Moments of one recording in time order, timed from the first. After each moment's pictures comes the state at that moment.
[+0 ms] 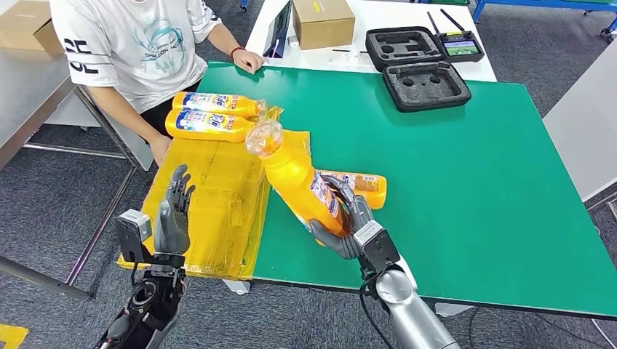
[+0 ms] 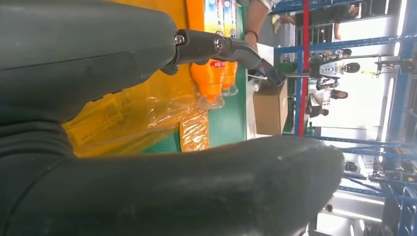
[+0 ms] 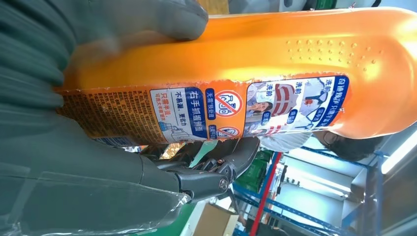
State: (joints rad) left arm -0.13 0.09 -0.28 -1.37 0.22 0.09 -0.58; right arm -0.30 0.04 0.50 -1.15 0.20 -0.15 -0.66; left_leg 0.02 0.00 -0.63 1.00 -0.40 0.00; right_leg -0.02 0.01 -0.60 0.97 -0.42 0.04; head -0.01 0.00
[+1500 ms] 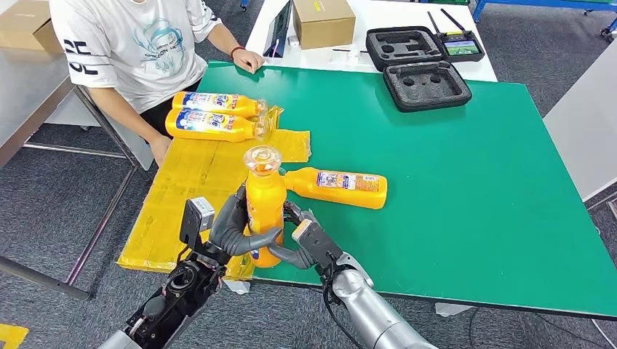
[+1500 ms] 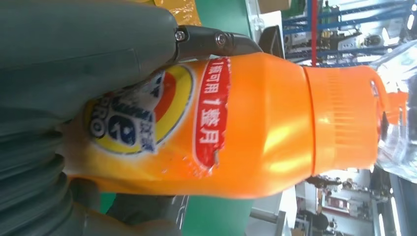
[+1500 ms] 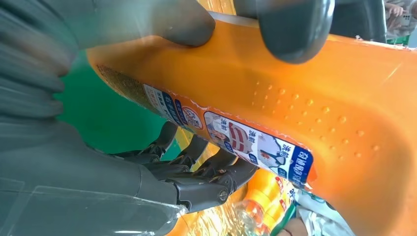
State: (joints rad) left arm -0.30 0.04 -0.54 -1.23 0.22 -0.15 -0.51; right arm -0.46 0.26 0.56 -0.66 0.31 -0.03 -0.65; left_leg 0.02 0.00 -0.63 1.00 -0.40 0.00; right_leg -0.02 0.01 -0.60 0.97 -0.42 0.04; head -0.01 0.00
